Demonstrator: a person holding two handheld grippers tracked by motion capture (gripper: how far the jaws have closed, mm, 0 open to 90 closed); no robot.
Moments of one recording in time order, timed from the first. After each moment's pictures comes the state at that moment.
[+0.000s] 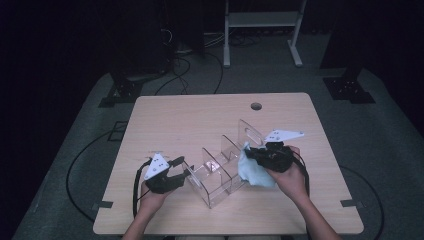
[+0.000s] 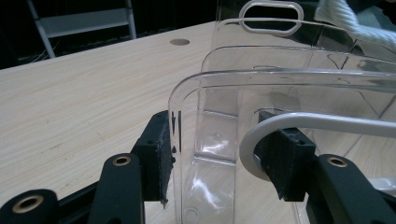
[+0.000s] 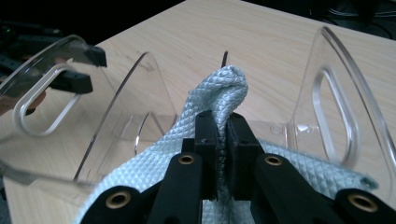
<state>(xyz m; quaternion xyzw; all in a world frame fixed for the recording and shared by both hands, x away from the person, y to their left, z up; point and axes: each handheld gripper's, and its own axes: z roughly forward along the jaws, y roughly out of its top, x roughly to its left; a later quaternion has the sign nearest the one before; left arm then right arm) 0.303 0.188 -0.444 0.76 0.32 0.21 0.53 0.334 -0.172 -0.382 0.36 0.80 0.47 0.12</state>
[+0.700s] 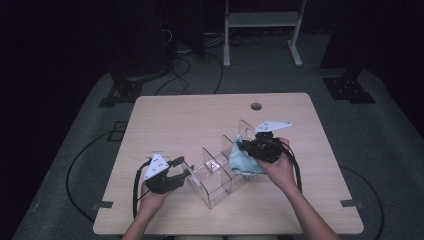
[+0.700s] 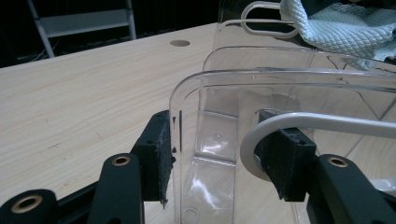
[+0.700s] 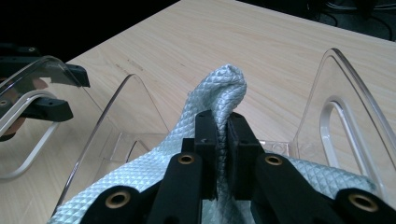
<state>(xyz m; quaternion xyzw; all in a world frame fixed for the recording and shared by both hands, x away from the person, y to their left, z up) 0.303 0.188 -0.445 0.75 0.32 0.21 0.54 0.358 -0.152 -0.380 0.37 0.80 0.46 0.12</state>
